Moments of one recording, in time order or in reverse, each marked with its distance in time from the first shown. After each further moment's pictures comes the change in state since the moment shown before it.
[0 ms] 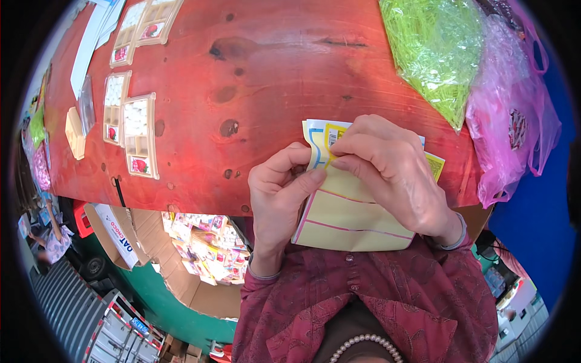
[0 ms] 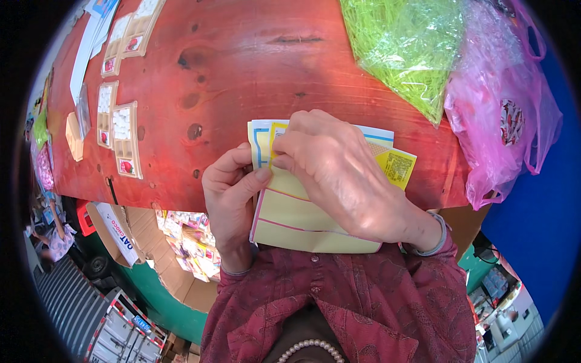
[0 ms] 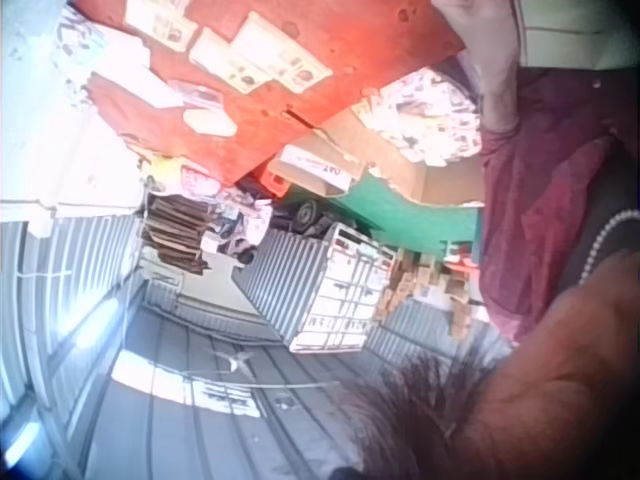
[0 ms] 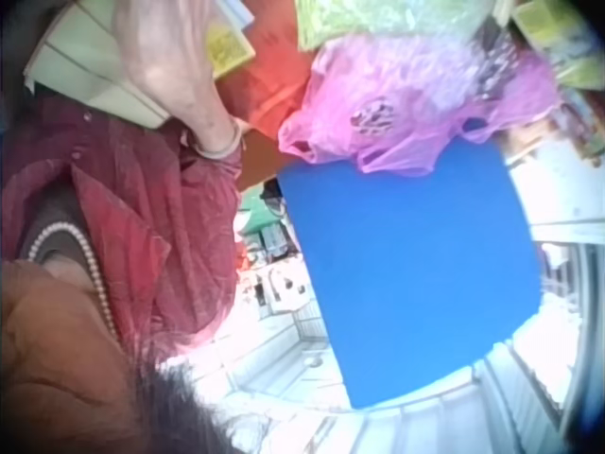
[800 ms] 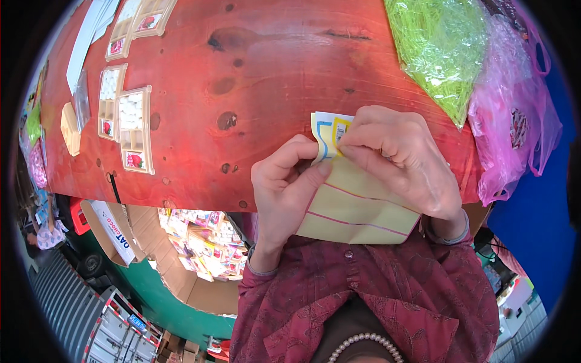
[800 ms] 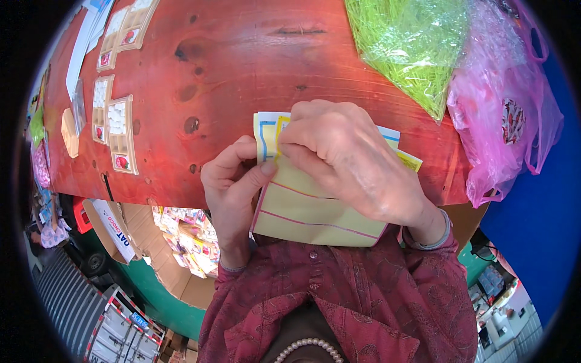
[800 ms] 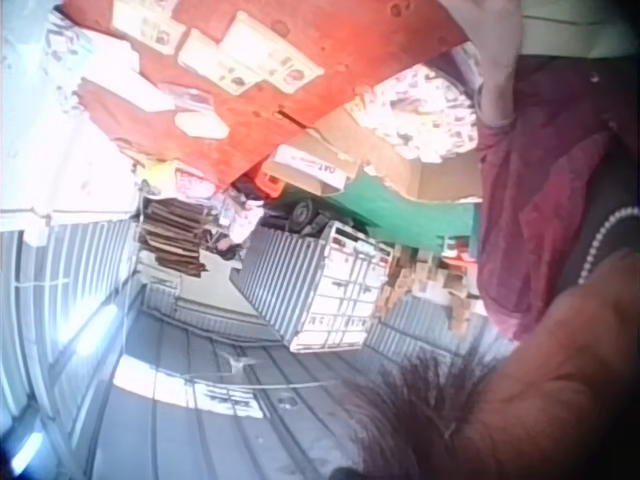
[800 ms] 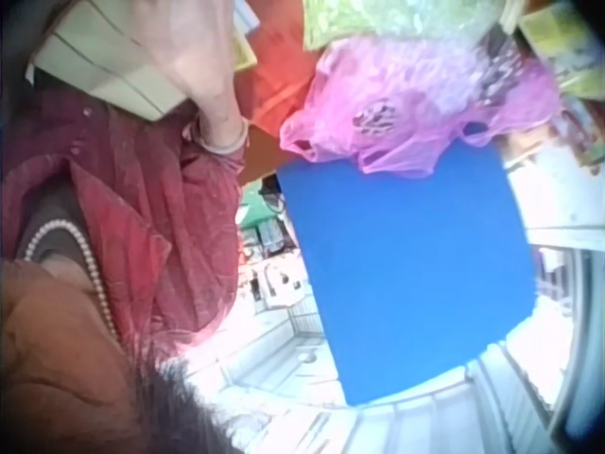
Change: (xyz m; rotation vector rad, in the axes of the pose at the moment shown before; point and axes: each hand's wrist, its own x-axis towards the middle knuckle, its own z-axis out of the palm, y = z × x) left_hand 0.004 -0.005 -0.003 0.217 -0.061 0.135; right_hand 0.007 0.010 -0.010 0.023 -0.101 -0.024
